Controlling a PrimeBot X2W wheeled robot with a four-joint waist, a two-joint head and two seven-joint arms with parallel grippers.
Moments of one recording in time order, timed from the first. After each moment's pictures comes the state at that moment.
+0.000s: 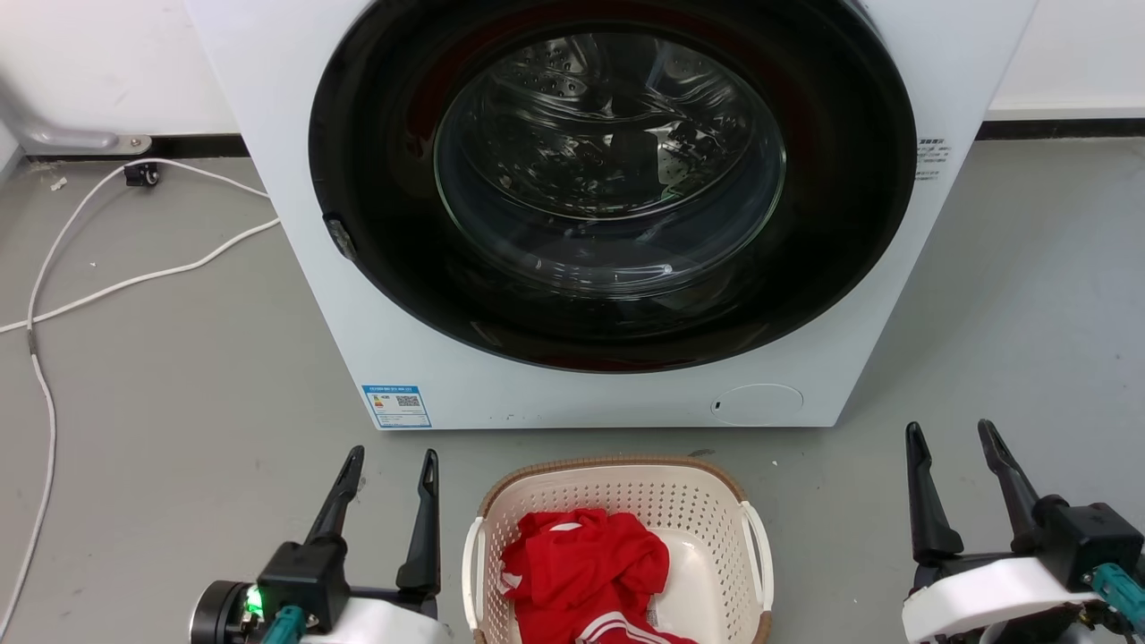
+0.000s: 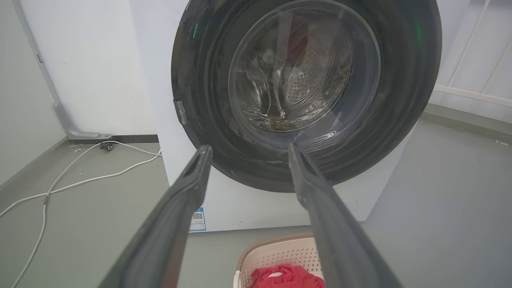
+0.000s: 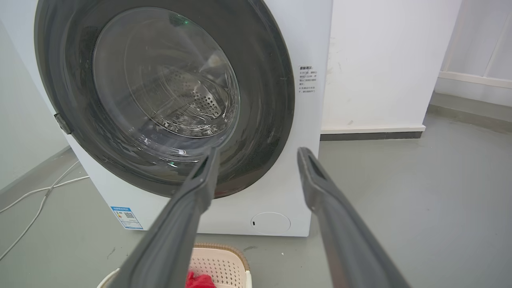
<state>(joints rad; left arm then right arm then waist) 0.06 0.15 -0.22 -0.01 -0.22 0.08 -0.21 0.02 -0.05 -0.05 0.09 0.11 0.13 -0.21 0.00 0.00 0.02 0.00</state>
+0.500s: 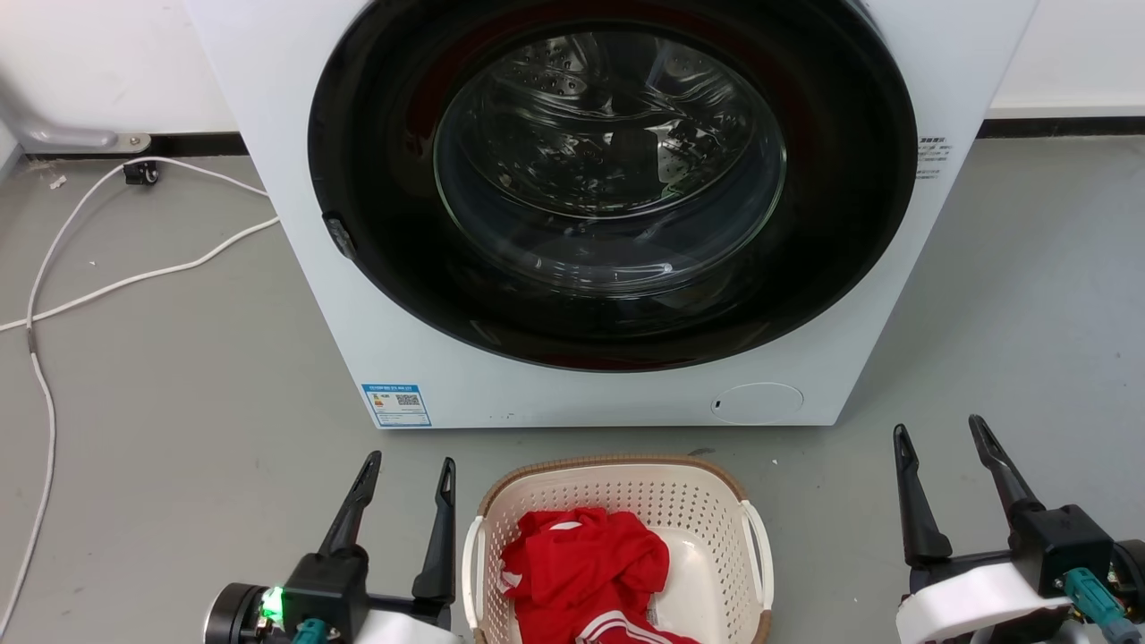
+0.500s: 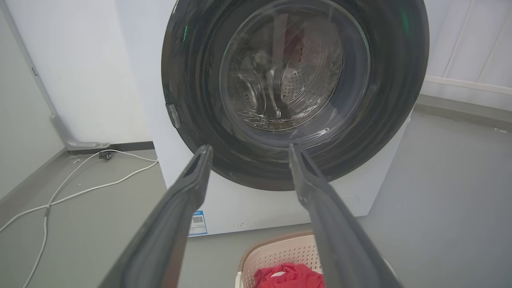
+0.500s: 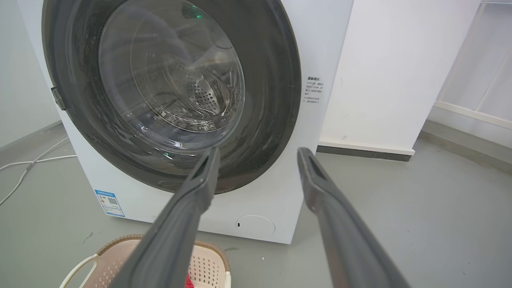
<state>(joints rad) 0.06 0.17 -0.27 0.01 -0.15 0.10 -0.24 0.02 -0.05 -0.04 0.09 -0.03 0.13 -0.24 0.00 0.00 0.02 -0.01</state>
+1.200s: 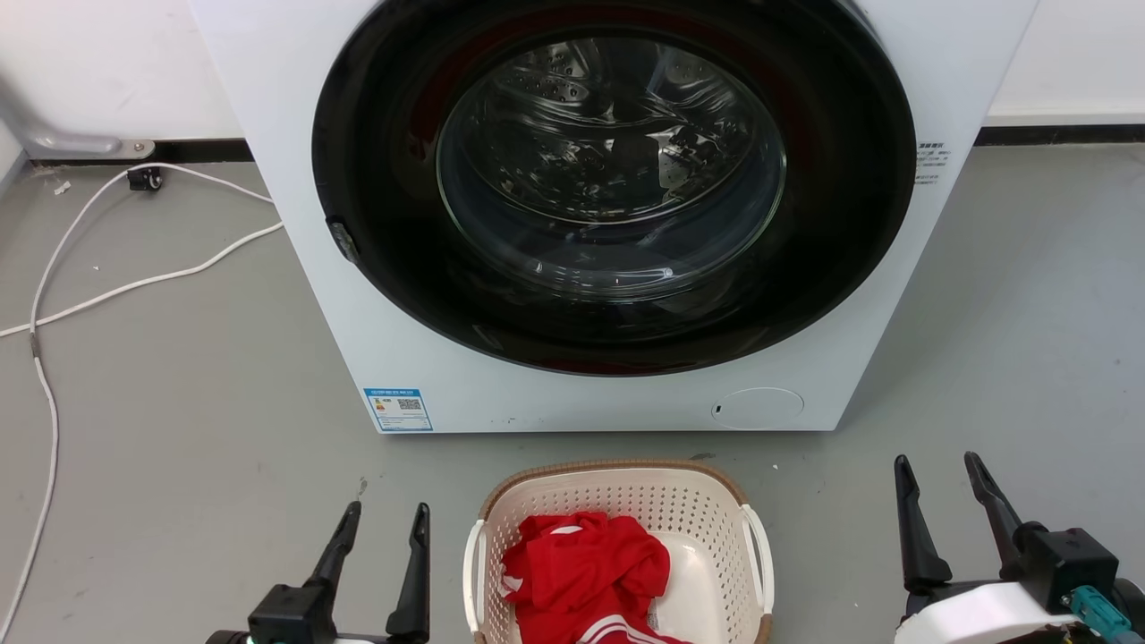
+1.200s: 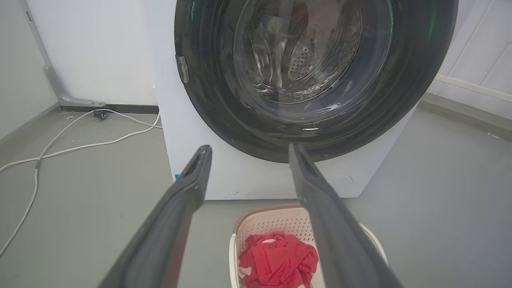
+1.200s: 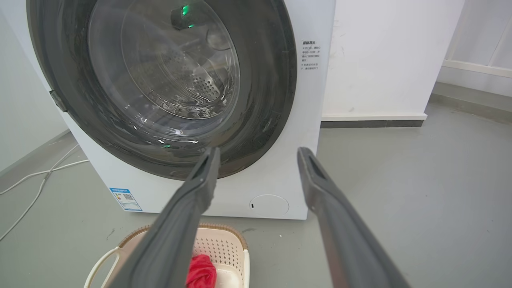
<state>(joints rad) 0.11 0.05 -0.07 0.13 -0.15 -0.10 -0.26 0.03 -0.05 -0.05 0.19 0.08 0.13 -0.26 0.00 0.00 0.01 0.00</state>
